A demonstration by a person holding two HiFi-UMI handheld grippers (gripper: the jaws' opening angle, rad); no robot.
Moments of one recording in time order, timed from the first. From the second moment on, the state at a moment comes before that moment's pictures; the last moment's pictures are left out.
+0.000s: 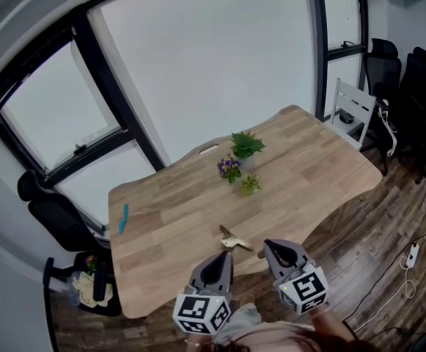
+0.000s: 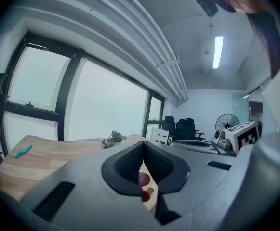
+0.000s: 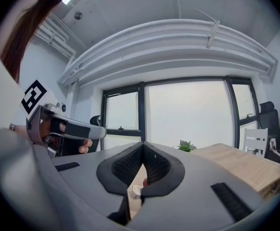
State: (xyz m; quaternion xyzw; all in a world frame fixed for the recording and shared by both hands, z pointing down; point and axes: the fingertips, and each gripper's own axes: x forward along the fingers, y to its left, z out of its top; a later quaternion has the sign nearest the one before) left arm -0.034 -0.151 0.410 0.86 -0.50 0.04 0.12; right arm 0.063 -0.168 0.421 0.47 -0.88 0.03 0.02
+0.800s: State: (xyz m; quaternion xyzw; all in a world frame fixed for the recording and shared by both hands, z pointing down) left arm -0.036 -0.188 0.402 0.87 -0.47 0.05 0.12; right arm 0.061 -0.205 0.406 0.49 -0.87 0.03 0.01
